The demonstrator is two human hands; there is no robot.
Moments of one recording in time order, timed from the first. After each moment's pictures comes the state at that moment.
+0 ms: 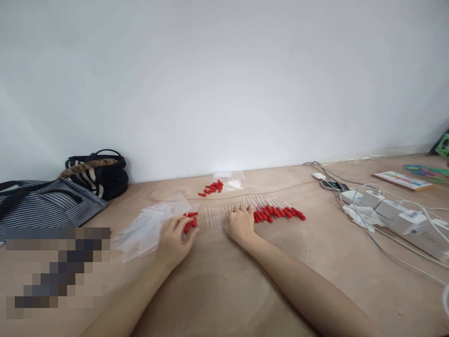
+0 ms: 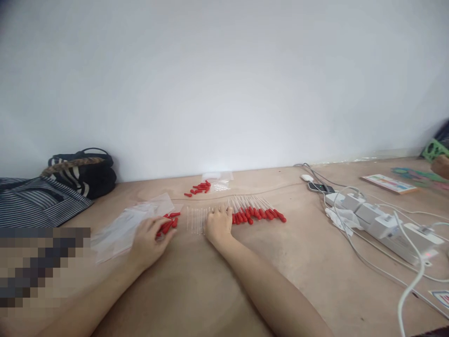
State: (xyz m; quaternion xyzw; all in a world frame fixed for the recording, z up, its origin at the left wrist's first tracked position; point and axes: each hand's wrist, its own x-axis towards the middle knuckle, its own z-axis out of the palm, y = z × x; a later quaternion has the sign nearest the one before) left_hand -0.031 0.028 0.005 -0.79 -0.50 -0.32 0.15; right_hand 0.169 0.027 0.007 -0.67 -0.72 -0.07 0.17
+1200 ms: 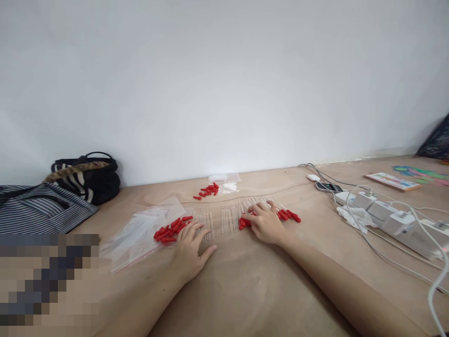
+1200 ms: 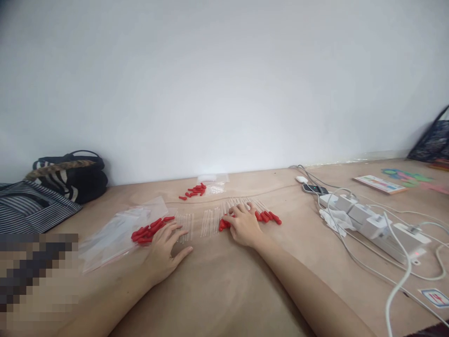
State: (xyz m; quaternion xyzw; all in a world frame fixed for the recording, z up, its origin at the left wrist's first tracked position) left_hand 0.001 0.021 -0.013 -0.86 -0.39 -0.31 0.12; right_hand 0.267 0.008 0.007 -0.55 -0.81 -0.11 0.17
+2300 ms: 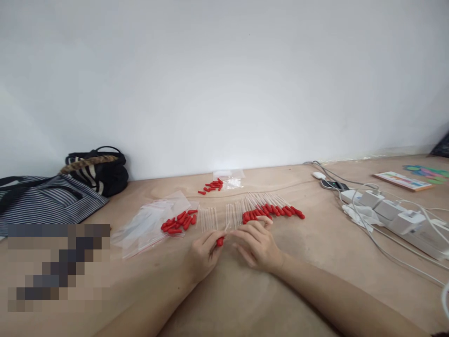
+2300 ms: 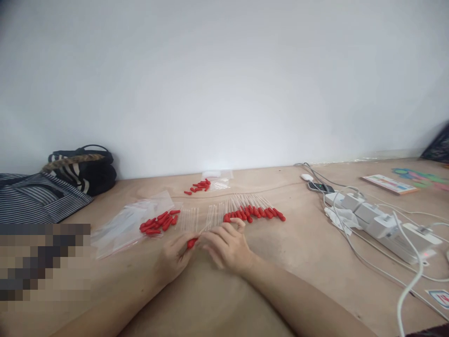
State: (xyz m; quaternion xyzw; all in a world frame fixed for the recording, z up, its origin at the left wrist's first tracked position) left_hand 0.027 -0.008 -0.007 -0.87 -0.27 -0.41 -0.03; right_hand 0.214 -0.035 0.000 -0.34 -0.80 -0.19 0.47
